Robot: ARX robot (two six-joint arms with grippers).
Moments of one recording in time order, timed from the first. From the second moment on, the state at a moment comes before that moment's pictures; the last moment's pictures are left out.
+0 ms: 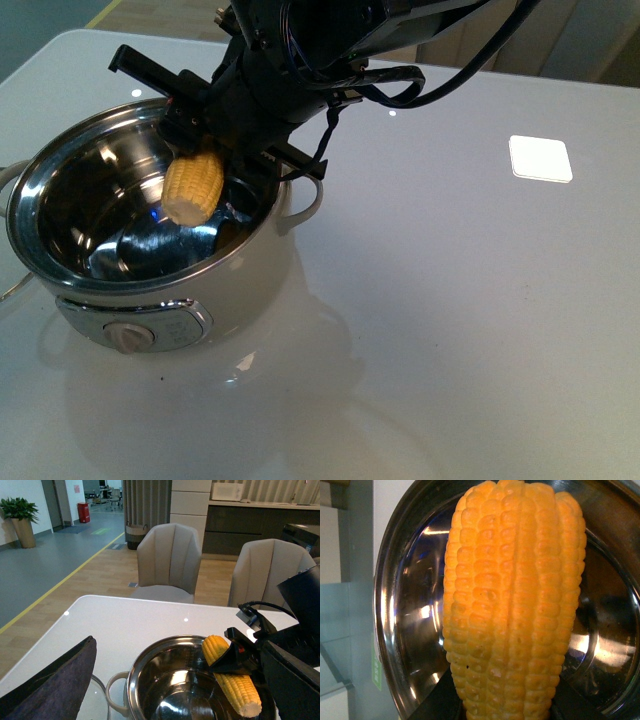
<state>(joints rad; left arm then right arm) 0.00 0.01 0.01 0.00 0.00 -0.01 0.74 2.41 1.70 -0.07 -0.28 0.74</state>
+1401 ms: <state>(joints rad) 0.00 0.01 0.01 0.00 0.00 0.00 0.46 1.86 1.10 0.25 -0.16 0.75</state>
